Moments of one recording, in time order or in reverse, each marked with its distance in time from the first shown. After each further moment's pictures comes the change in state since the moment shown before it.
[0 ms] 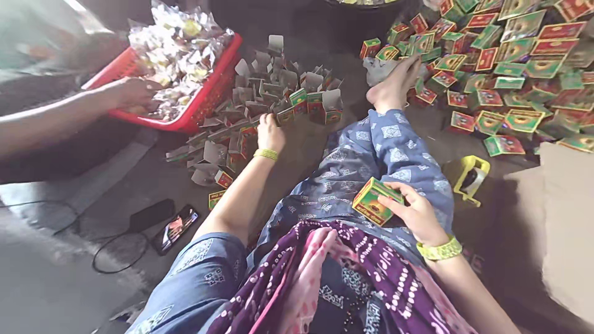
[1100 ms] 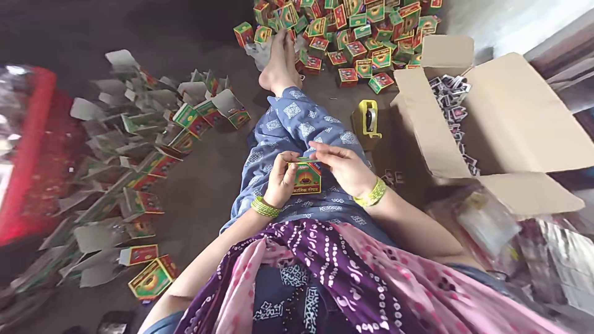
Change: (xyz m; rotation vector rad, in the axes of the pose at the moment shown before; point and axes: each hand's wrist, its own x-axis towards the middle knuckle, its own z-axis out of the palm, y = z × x) left_hand -0.184 0.141 0.094 -1.084 -0.617 0.638; right_hand -0.015 -0.032 -0.022 0.505 0.113 0.003
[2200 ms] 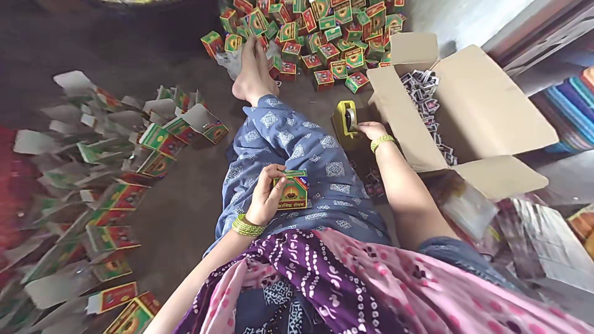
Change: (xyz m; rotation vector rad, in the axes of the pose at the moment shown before) left_hand 0.003 0.001 -0.001 0.026 -0.151 0.056; right_hand 0.081 0.052 -0.243 -0.548 0.729 0.364
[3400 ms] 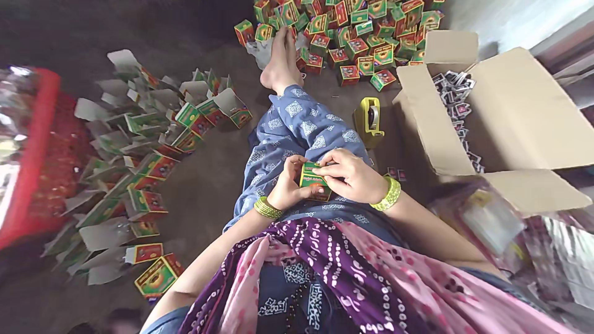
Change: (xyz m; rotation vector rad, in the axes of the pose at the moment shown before) left_hand -0.008 0.006 0.004 -0.185 -0.105 -0.025; right_hand -0.226 -0.069 0.058 -0.230 -0.528 -1.306
